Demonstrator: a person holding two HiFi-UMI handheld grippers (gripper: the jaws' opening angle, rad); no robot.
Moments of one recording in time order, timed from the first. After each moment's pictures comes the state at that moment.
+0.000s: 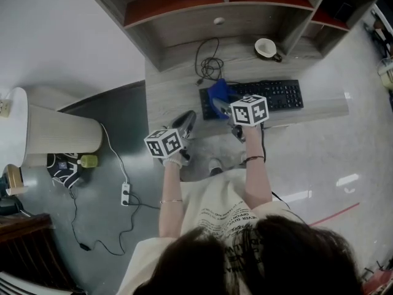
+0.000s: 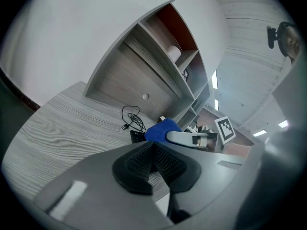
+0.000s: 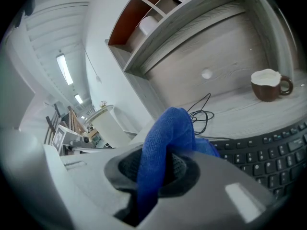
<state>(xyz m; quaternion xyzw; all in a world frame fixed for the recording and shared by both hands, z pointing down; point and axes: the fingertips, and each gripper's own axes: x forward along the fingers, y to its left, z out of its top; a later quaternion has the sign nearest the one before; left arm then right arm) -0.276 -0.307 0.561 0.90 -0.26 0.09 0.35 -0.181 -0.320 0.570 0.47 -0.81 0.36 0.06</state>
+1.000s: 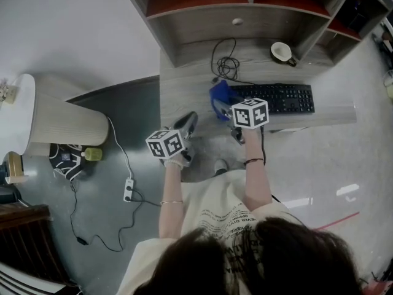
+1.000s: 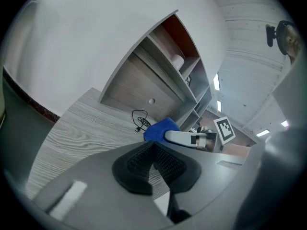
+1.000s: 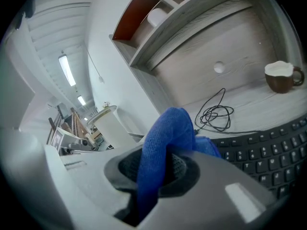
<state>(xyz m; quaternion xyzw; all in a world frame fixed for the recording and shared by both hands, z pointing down) -0.329 -0.313 0.561 0.89 -0.28 0.08 0.34 -0.238 -0.333 0.570 0.45 -0.82 0.36 0.04</state>
